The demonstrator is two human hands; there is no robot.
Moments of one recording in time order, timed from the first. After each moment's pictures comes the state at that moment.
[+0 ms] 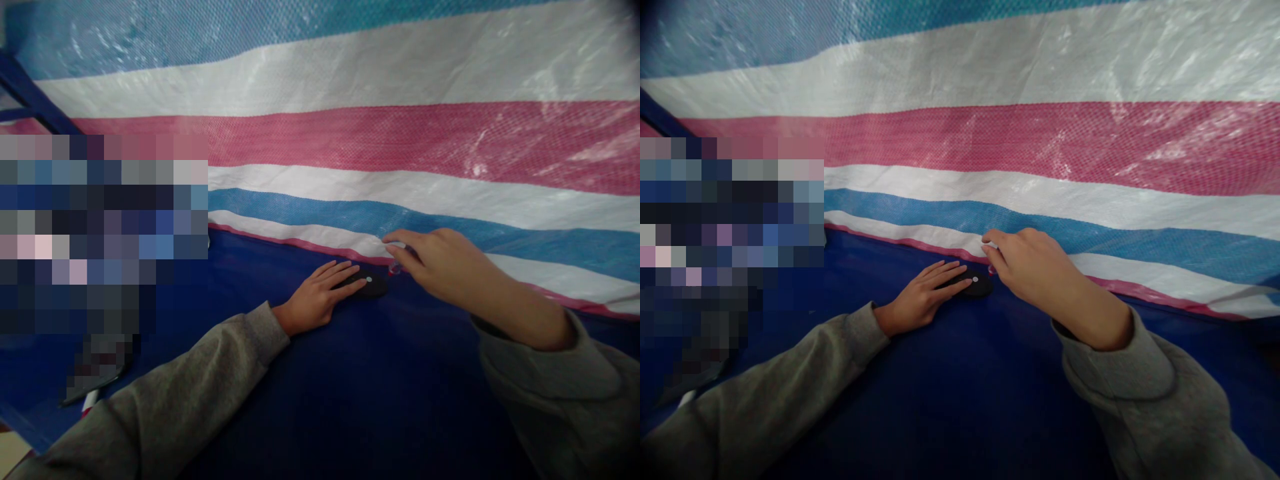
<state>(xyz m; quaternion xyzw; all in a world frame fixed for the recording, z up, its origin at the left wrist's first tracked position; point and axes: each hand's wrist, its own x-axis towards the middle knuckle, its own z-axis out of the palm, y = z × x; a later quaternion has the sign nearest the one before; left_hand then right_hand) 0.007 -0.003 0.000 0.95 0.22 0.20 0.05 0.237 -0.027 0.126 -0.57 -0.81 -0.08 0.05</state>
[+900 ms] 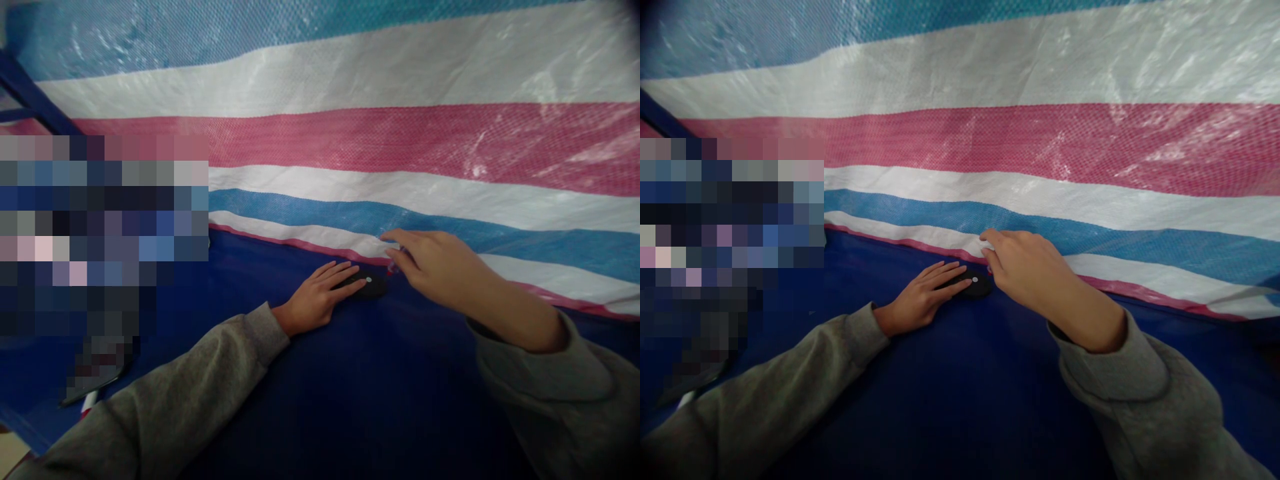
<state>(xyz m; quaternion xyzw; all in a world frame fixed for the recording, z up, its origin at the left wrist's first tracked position) 0.008 -0.003 -0.001 0.95 0.22 0.21 0.05 0.234 -0.027 0.121 -0.56 -0.82 -0.08 0.09</state>
